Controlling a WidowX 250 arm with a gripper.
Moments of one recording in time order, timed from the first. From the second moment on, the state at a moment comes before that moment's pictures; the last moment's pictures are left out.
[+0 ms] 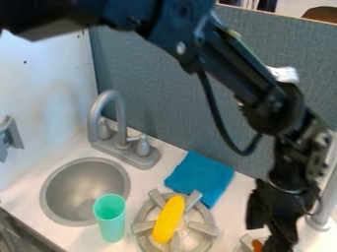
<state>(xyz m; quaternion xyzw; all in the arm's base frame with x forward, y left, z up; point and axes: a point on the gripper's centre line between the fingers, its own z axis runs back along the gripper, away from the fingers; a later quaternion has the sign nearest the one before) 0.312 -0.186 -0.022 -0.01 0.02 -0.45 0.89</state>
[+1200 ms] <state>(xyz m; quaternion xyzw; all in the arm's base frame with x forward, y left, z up) 0.328 -0.232 -0.085 0.04 -0.01 -0.50 0.86</state>
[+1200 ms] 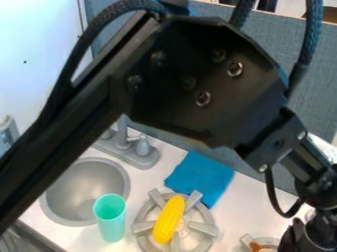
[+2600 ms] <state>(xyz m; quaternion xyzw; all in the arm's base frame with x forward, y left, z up) 0.281 -0.165 -0.035 0.09 -0.03 -0.33 0.94</state>
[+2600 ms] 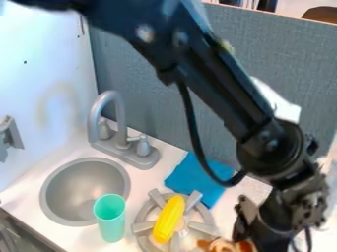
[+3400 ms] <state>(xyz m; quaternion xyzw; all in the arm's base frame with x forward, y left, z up) 0.274 -0.119 -0.098 0.06 0.08 -0.26 0.96</state>
